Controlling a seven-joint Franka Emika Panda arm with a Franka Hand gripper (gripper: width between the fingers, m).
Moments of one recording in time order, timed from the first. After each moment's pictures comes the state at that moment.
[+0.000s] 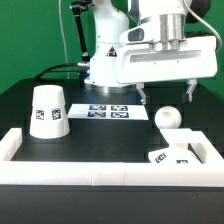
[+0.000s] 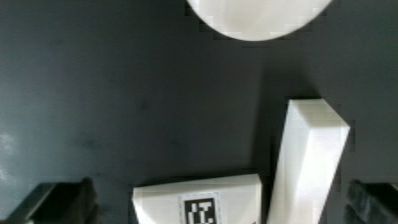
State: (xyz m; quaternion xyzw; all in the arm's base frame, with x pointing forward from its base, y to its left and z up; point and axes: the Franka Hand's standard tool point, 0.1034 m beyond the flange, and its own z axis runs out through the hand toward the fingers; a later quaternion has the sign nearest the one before) arm 0.487 0.094 0.081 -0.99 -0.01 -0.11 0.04
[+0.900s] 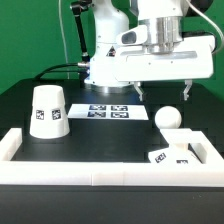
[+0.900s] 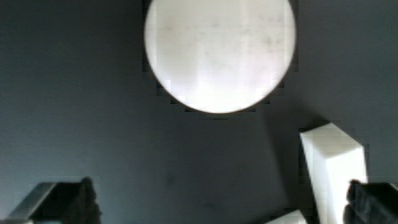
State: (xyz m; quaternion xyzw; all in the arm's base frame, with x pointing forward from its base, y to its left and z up) arm 0.461 0.092 0.078 -0.99 0.15 -0.04 0.06
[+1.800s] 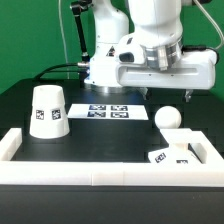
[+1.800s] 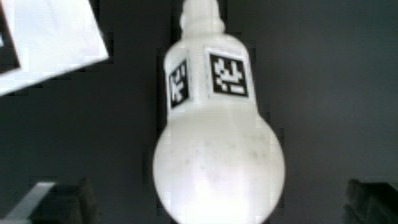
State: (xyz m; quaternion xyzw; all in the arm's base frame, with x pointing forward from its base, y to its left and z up) arm 0.439 0.103 0.068 -0.95 0.18 0.26 0.09
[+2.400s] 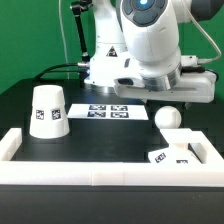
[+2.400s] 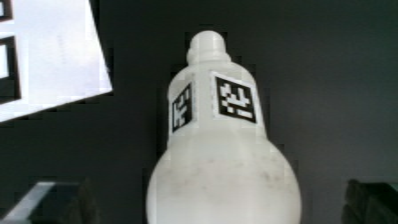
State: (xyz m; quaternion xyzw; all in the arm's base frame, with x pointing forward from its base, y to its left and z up) arm 0.437 0.105 0.053 -0.92 0.16 0.35 0.10
